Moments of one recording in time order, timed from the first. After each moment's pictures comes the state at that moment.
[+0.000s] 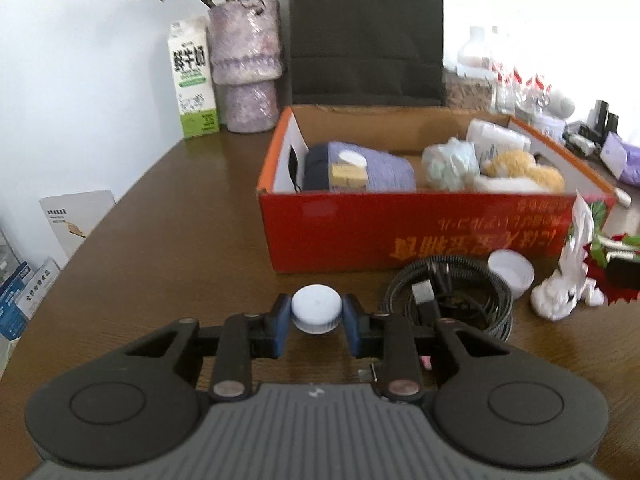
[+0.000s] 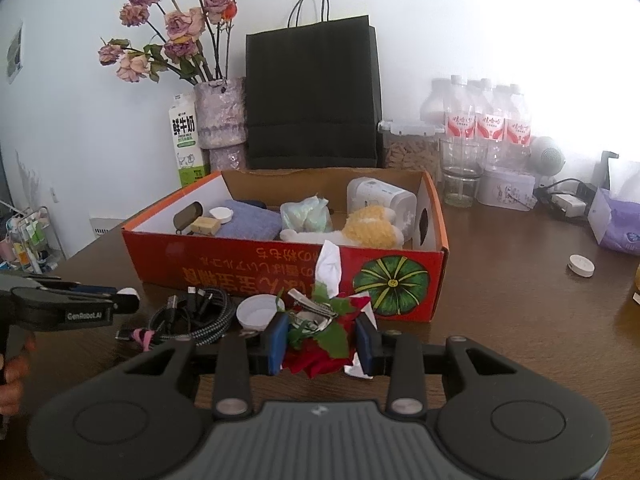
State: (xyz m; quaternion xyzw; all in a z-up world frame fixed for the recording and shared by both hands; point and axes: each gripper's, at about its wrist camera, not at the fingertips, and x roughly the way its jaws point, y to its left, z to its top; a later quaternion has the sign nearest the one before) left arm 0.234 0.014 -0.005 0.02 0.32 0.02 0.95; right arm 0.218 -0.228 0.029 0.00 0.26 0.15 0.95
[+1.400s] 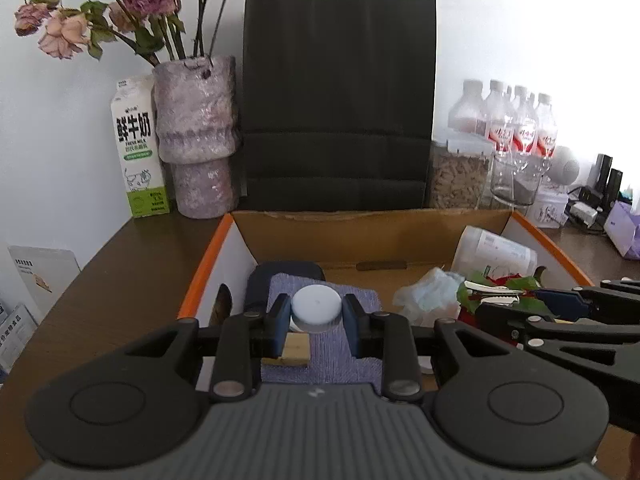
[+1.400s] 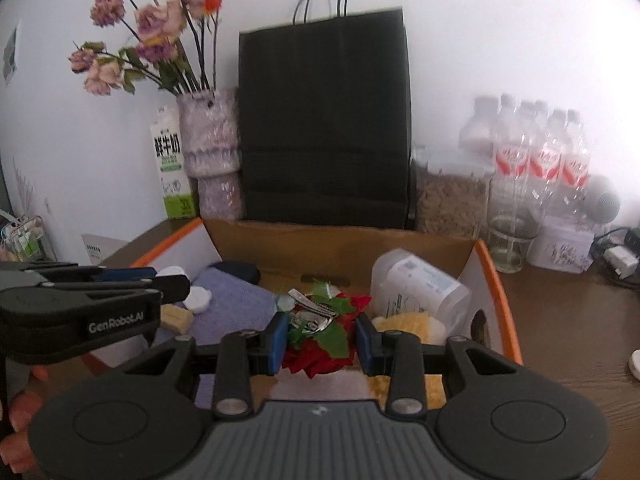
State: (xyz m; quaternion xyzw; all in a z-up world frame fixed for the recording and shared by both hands) left arm 0.351 -0.021 0.027 0.01 0.27 0.00 0.96; right arm 0.365 -0.181 0.044 -0.01 0.27 0.17 0.95
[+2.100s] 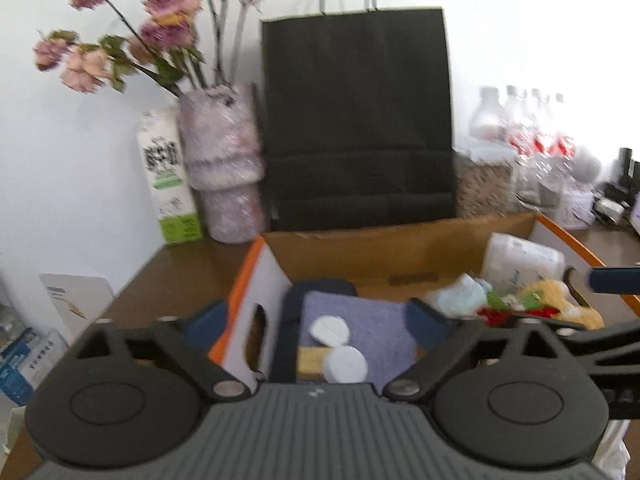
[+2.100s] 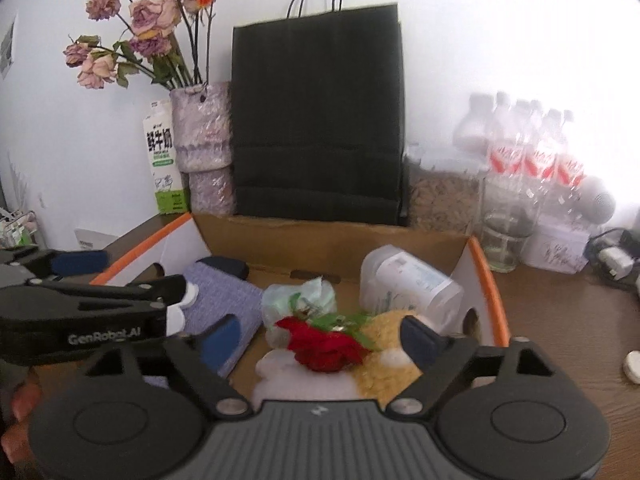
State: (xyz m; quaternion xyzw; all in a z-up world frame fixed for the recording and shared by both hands) left arm 0.342 -0.020 0.034 0.05 0.23 0.05 0.97; right arm 0.358 -0.185 0.051 -0.02 0.26 0.15 0.95
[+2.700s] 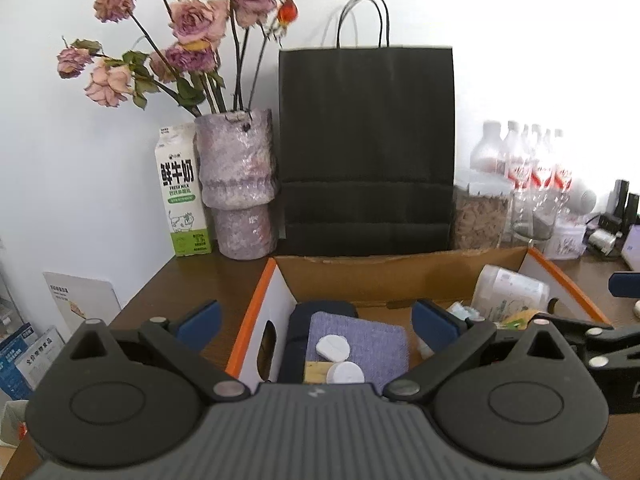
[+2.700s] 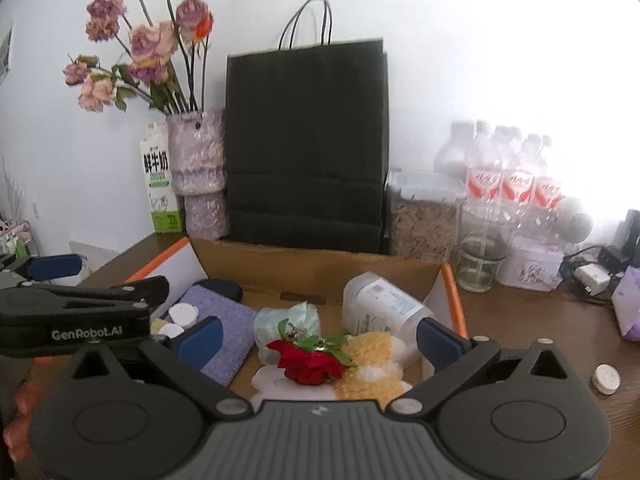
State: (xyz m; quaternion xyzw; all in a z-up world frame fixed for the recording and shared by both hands) left arm 0.318 -0.015 0.058 0.02 0.21 0.04 0.98; right arm 0.335 -0.198 0.080 -0.02 0.23 0.14 0.96
